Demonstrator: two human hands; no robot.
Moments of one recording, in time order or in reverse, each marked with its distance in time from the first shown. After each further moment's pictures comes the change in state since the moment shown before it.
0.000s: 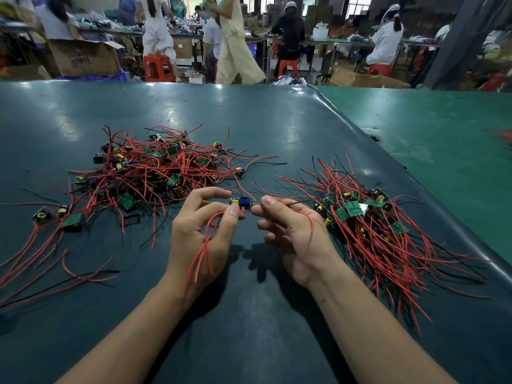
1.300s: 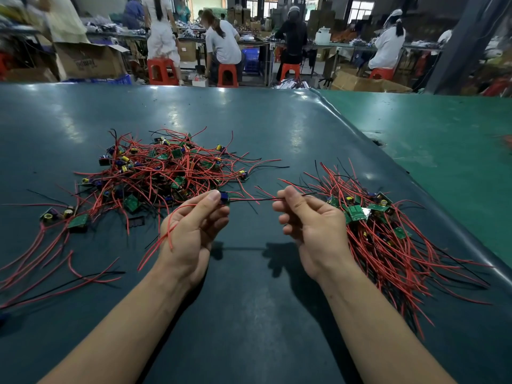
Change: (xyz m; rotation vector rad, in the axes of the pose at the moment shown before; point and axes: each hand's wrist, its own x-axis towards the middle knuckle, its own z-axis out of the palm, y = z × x) left_hand 0.017 -0.002 -0.003 -0.939 0.163 -0.724; right_hand 0.007 -0.008 -0.008 -0.071 0.126 -0.235
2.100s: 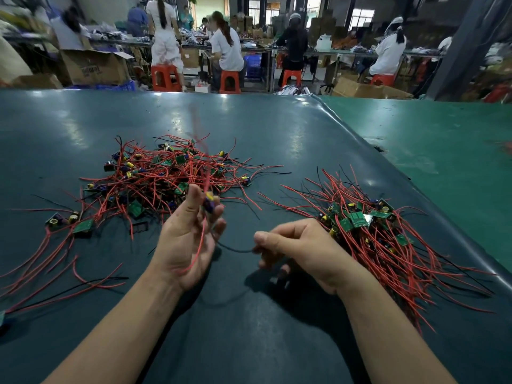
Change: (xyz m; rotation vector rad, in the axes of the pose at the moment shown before) left_hand 0.002 0.014 -0.005 -0.136 -0.105 -0.109; right_hand -0.008 -0.007 -0.012 -0.469 -0.492 0.237
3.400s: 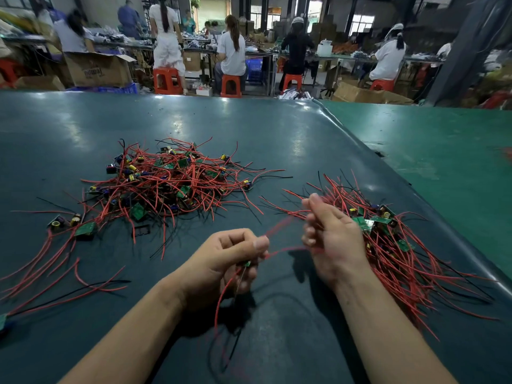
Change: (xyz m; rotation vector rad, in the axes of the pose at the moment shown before) left_hand -0.020 -0.013 0.001 0.462 -0.460 -0.313; right_hand 0.017 0.002 -0.015 0.597 0.587 -0.207
